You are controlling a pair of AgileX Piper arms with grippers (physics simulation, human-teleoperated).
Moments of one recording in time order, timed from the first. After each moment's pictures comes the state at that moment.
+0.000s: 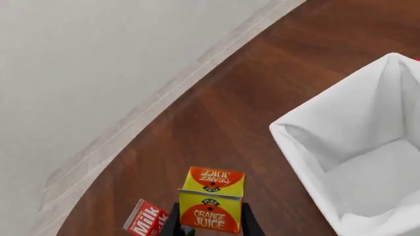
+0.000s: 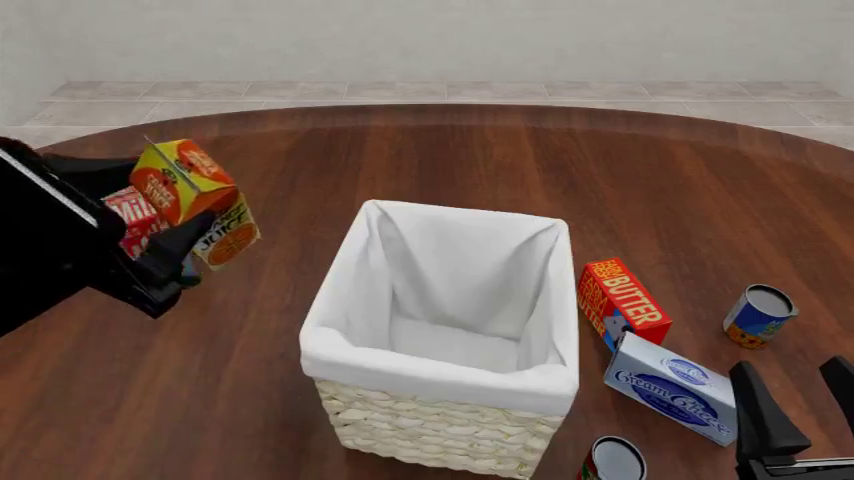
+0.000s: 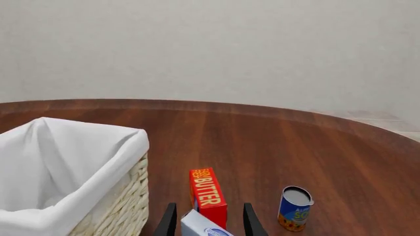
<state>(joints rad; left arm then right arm) -0.31 0.80 -0.75 0.26 0.54 0.04 0.00 -0.01 -0.01 -0.02</state>
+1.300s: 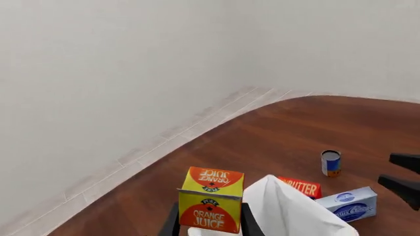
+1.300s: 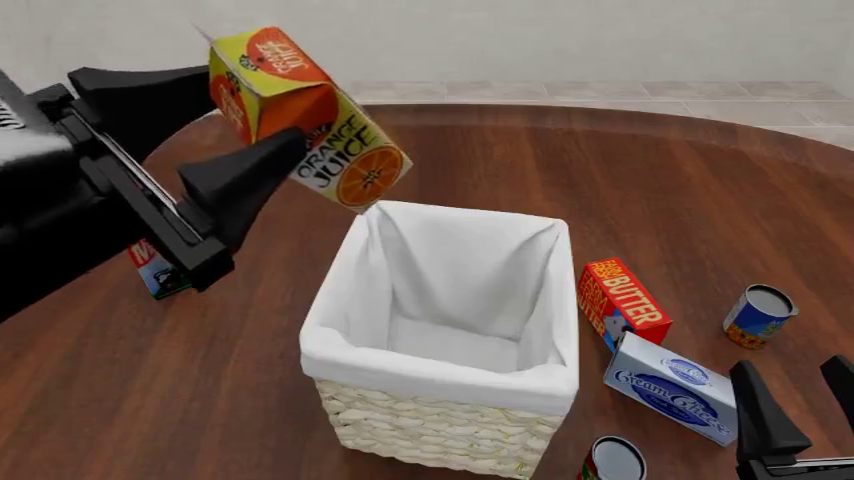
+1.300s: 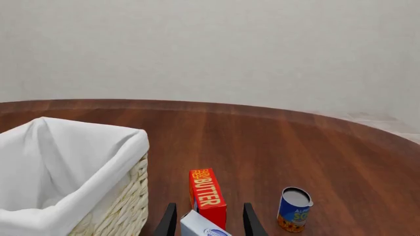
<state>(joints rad) -0.72 0.83 -0.88 0.05 0.27 0.04 0.00 -0.01 -0.01 -0.03</state>
